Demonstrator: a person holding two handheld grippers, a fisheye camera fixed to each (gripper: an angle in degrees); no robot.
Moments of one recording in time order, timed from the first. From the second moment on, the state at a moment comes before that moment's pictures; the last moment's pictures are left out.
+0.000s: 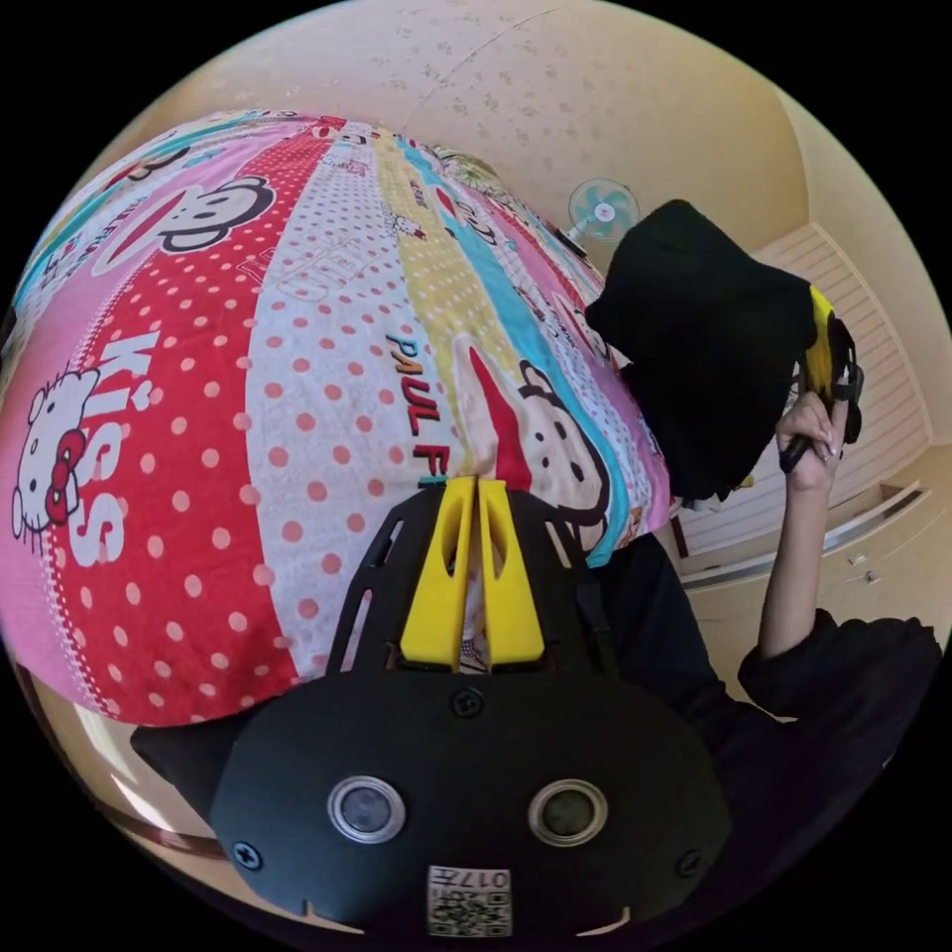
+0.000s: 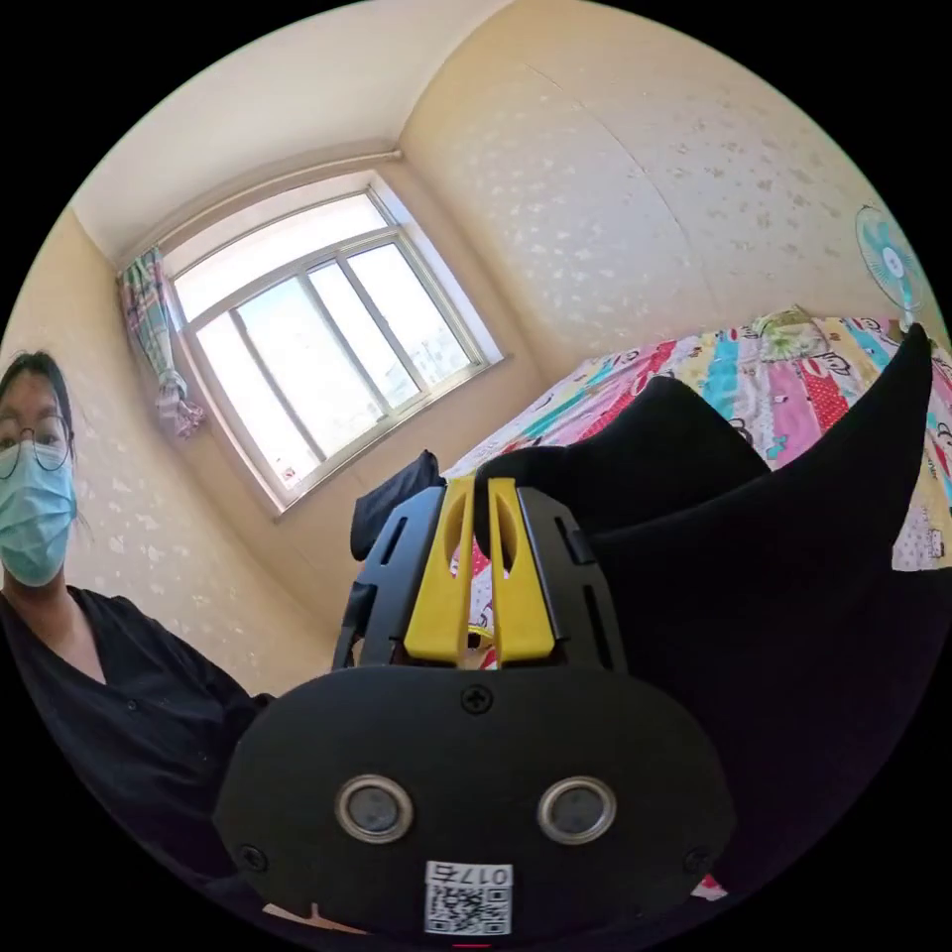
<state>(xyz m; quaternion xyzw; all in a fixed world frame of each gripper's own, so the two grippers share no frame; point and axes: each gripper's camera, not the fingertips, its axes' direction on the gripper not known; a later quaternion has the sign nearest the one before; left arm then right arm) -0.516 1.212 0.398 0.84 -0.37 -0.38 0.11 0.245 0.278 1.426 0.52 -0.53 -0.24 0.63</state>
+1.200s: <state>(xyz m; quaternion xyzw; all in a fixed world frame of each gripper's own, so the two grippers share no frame) -0.518 1.237 0.423 0.91 -0.34 -0.24 0.03 0.288 0.285 1.517 0.21 -0.44 -0.33 0.81</state>
